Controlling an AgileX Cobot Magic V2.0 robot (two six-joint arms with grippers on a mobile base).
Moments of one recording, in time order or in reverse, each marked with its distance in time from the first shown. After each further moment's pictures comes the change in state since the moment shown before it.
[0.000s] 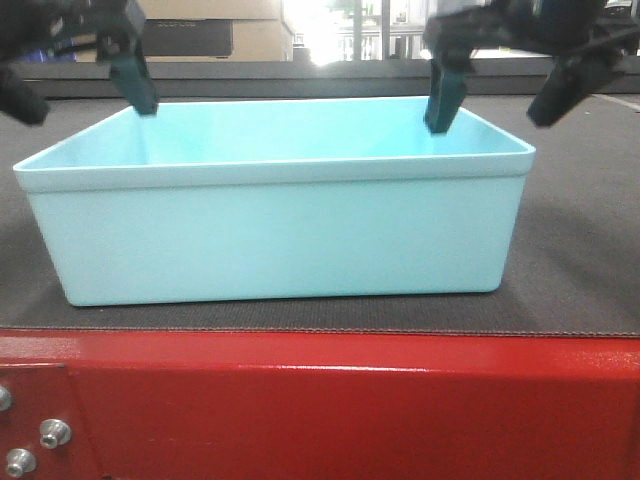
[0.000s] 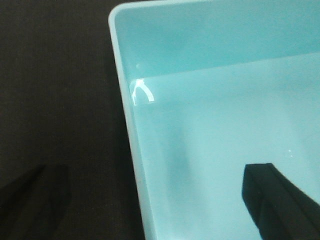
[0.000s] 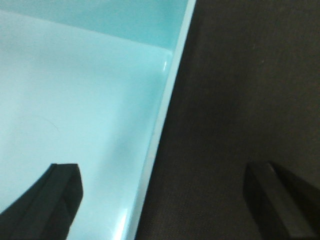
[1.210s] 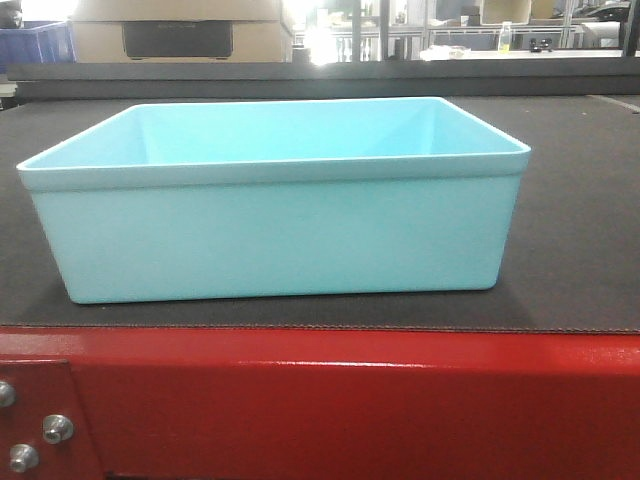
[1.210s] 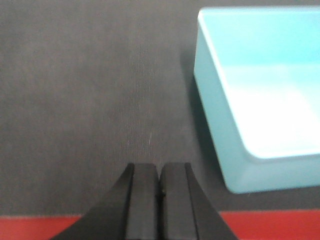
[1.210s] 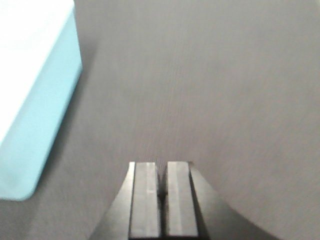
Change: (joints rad) left arm 0.151 -0.927 0.634 0.062 -0.087 0.010; right arm -0.233 -0.936 0.833 -0.100 -0.431 -0.002
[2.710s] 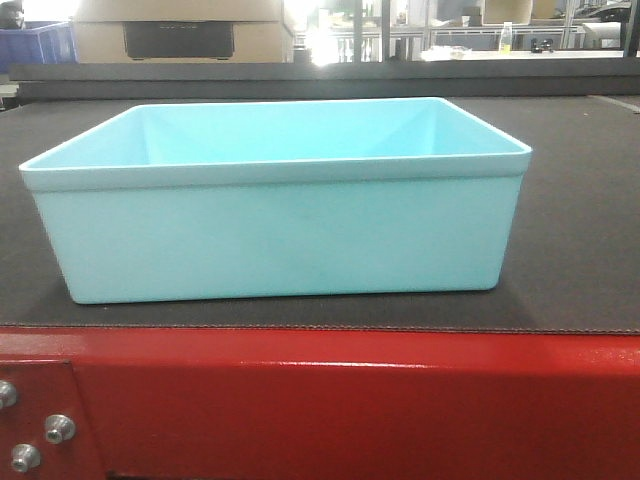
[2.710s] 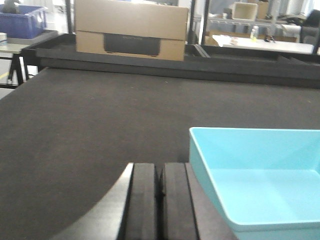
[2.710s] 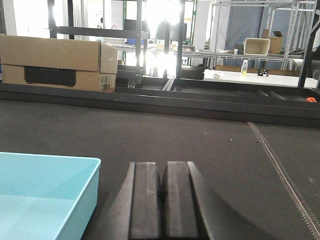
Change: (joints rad) left arm 0.081 -0.419 0.081 -0.016 -0.068 0.000; right arm 0.000 -0.466 0.024 -0.006 -0.058 -0.004
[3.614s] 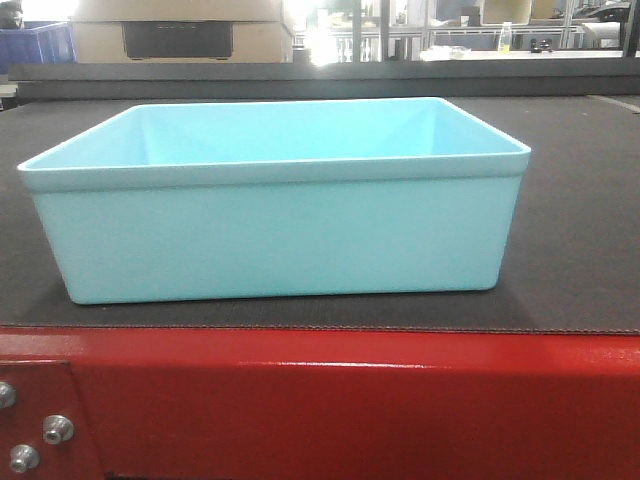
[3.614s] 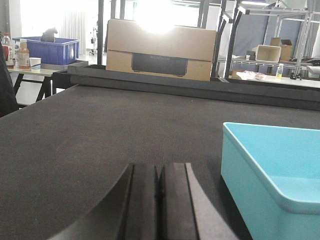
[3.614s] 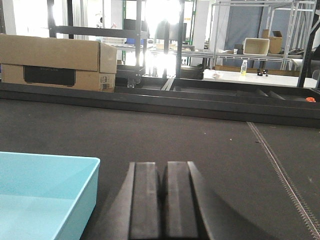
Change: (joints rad) left arm 0.097 -0.167 0.460 -0.013 -0.434 0.000; right arm 0.000 0.000 0.004 -0.002 -0.004 0.000
